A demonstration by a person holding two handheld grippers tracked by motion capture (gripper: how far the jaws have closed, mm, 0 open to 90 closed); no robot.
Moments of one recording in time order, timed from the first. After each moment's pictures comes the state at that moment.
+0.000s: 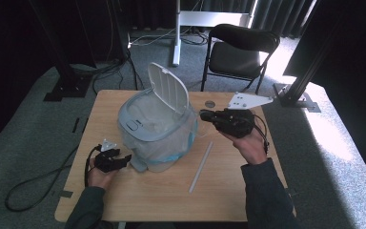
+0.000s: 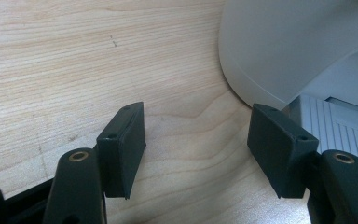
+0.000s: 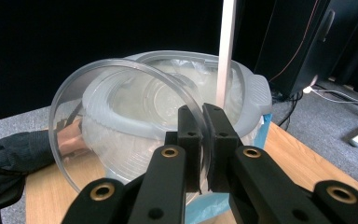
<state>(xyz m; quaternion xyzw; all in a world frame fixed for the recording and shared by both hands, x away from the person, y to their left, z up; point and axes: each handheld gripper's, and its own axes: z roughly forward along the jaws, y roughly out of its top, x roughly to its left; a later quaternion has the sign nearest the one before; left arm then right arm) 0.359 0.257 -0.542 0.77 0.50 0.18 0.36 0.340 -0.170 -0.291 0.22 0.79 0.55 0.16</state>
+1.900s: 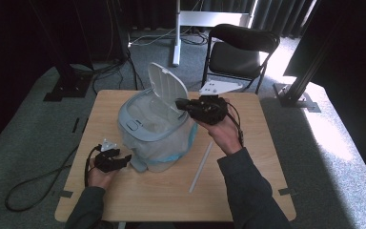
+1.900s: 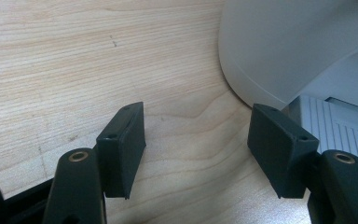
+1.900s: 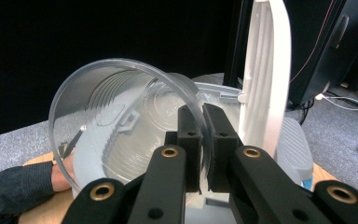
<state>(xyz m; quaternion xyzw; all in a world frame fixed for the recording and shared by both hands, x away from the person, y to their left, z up) 0.359 0.257 -0.542 0.77 0.50 0.18 0.36 0.369 -0.107 -0.280 0.22 0.79 0.56 0.15</state>
